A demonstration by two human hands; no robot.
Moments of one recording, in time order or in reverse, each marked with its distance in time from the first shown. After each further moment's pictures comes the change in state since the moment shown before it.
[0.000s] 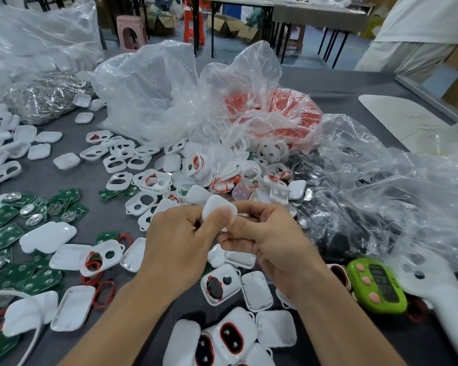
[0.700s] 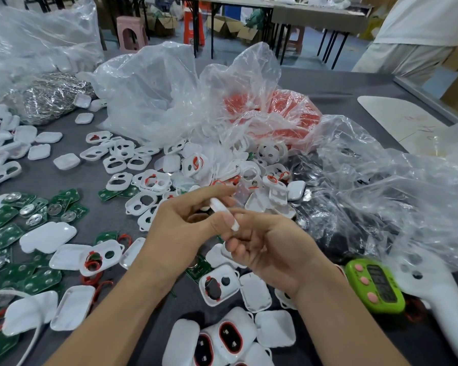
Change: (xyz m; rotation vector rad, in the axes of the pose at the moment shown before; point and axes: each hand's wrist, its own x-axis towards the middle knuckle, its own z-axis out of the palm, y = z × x) left_hand 0.007 0.008 -0.009 -0.638 -0.225 -0.161; right_hand -0.002 -0.005 -0.003 0.247 -0.113 0.238
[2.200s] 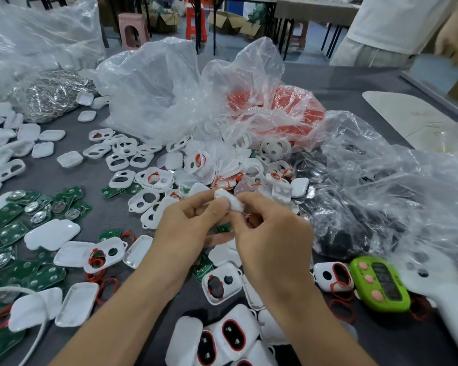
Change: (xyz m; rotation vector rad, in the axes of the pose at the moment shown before) left_hand 0.003 -0.015 0.009 -0.249 0.131 -0.246; right_hand 0.005 0.030 0.013 -1.305 0.781 -0.974
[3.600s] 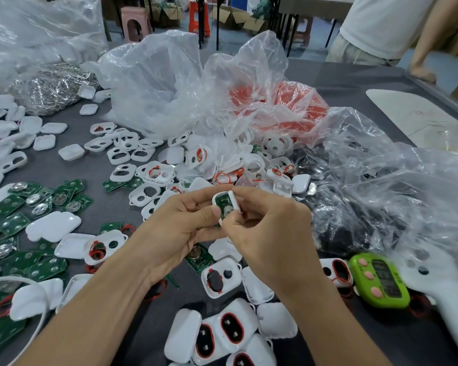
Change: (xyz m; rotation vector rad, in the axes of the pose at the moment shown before) left_hand 0.004 0.014 -0.017 -0.129 -0.306 -0.133; right_hand 0.007 -0.002 -0.016 0.175 -0.202 -0.058
